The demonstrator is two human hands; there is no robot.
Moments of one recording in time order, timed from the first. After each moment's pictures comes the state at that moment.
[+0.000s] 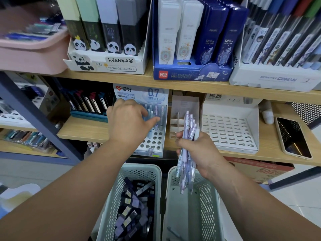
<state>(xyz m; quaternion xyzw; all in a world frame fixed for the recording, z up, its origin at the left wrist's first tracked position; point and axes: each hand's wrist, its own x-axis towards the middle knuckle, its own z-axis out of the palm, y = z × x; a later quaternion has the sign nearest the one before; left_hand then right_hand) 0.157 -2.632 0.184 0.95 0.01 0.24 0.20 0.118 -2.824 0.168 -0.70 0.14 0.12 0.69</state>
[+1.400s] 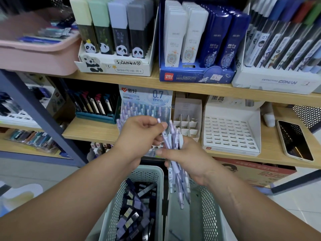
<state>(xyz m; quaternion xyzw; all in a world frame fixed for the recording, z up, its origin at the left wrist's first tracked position) 0.114 -2.645 0.204 0.72 0.10 -0.03 0.68 0.097 -2.796 0.188 -0.70 -0.02 0.22 0.67</state>
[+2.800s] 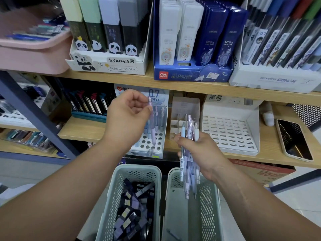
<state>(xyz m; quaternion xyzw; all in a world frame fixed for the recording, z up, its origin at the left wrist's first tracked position) 0.141 -2.634 0.210 0.75 0.02 0.16 0.64 0.117 -2.830 0.165 -0.72 0.09 0.12 0.68</state>
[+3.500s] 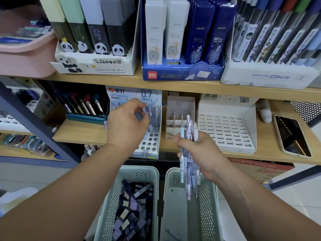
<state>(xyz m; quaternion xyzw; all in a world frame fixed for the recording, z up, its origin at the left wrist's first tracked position) 0.153 -2.646 0.187 0.89 -0.02 0.28 0.36 0.119 -2.844 0.164 -0.71 0.09 0.11 0.69</state>
